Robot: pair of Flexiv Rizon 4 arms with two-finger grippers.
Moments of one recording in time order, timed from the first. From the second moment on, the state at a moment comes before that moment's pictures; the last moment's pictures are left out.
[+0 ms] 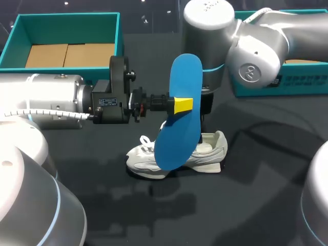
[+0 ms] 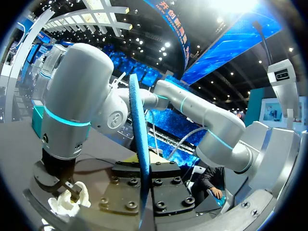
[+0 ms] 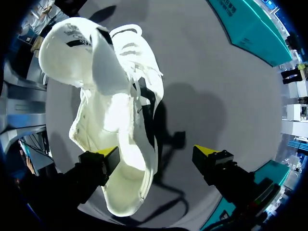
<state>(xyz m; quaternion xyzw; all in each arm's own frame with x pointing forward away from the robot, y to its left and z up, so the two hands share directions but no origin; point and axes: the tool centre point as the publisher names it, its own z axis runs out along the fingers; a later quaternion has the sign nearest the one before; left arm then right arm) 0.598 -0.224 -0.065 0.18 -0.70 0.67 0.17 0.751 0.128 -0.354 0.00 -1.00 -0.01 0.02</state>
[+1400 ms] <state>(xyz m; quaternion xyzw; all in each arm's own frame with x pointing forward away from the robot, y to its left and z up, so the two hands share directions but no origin) 0.598 -0.224 -0.065 0.18 -0.70 0.67 0.17 0.742 0.137 -0.378 -0.04 -1.00 -0.03 0.06</state>
